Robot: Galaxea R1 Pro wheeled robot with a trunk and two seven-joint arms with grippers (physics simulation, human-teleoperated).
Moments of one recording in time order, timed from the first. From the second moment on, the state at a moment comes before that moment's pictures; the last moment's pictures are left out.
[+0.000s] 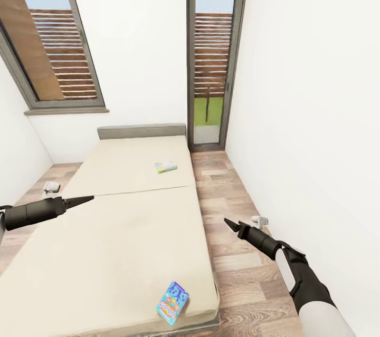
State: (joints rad) left arm -0.65 0.44 0.39 -1.10 0.03 0.88 -1.44; right arm -0.55 0.00 -0.29 -0.82 -0.17 0.29 0.75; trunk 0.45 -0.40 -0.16
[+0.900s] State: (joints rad) left arm -0.65 0.44 0.39 -1.10 0.03 0.89 -1.44; right arm -0.56 0.01 -0.29 -0.82 -0.17 0.27 0.74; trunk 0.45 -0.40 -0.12
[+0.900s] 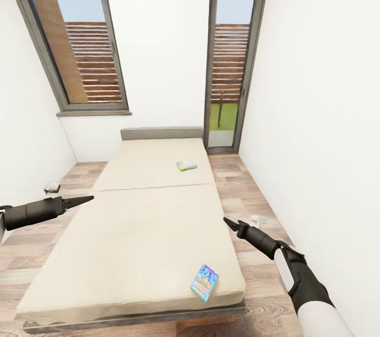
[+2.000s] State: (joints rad) left arm -0.66 0.46 0.40 -1.10 0.02 1.03 -1.45; right arm -0.56 0.01 -0.29 -0.81 -0.18 0.28 0.75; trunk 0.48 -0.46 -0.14
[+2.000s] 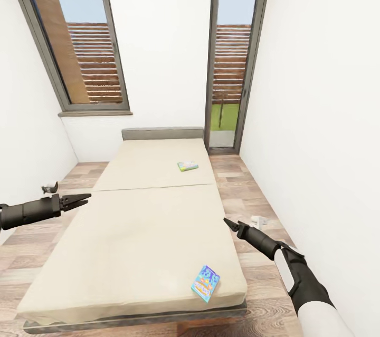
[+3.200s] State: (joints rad) left arm -0.66 0.45 0.41 -1.09 0.02 1.03 -1.44; right arm -0.55 0.00 -0.40 -0.51 -0.51 0.44 0.61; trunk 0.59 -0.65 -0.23
